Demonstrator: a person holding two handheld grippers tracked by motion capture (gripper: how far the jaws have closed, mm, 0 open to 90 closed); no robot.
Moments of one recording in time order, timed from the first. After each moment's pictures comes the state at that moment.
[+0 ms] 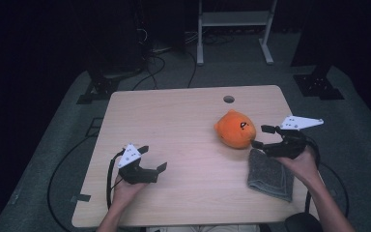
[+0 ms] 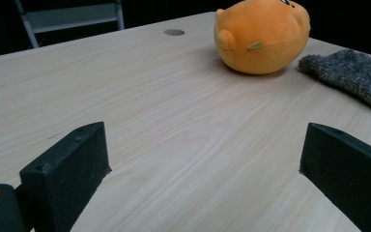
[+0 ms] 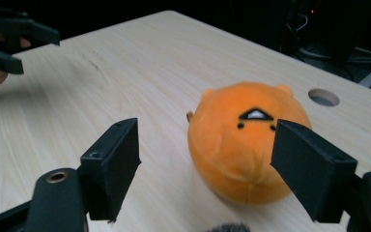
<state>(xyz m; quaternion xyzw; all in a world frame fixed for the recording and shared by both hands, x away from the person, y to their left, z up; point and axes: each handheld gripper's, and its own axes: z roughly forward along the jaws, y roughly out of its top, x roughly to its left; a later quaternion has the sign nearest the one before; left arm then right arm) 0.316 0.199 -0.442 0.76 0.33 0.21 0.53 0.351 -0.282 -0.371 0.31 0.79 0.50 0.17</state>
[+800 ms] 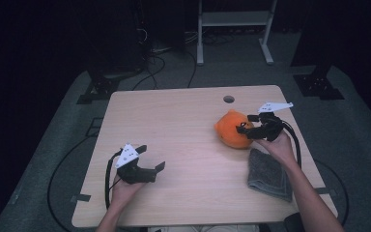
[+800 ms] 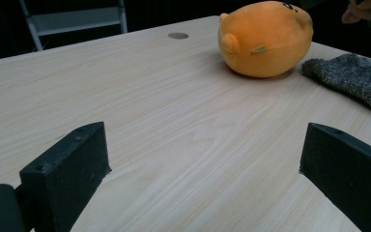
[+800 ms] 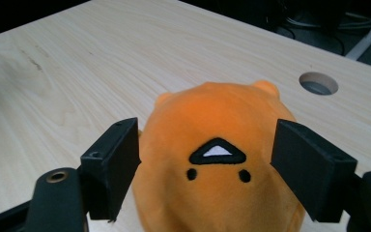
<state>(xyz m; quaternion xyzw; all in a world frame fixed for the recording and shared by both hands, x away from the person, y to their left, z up) 0.316 0.204 -0.441 0.75 0.33 0.21 0.53 0.425 -0.250 -0.397 0.36 0.80 0.46 0.16</state>
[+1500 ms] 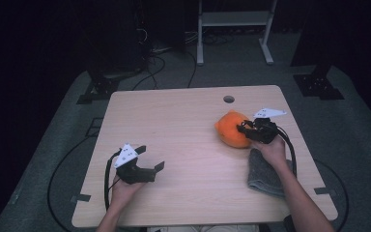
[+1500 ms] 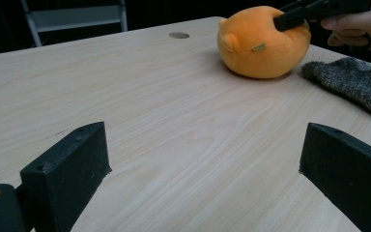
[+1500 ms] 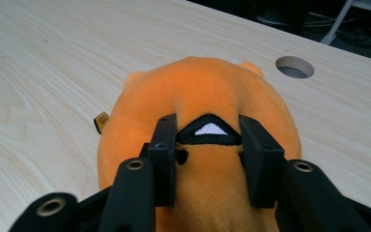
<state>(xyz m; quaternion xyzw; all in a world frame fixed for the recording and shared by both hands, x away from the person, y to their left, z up) 0.317 0.207 -0.442 0.75 0.34 0.20 0.54 0.428 -0.244 -0.426 0.39 0.78 0.44 0.21</state>
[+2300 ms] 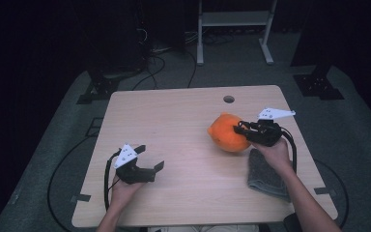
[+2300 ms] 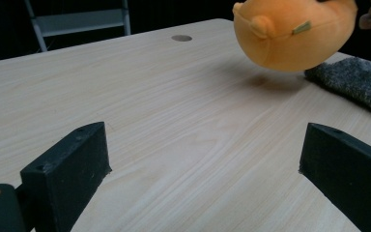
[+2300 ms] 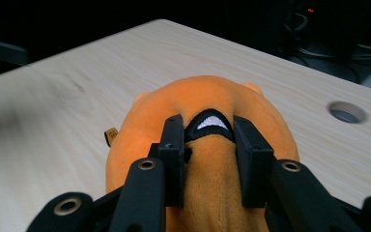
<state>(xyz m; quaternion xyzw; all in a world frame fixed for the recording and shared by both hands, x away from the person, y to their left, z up) 0.315 0.205 -0.441 0.75 0.33 0.22 0.53 0.392 -0.235 -0.387 0.33 0.78 0.51 0.16</state>
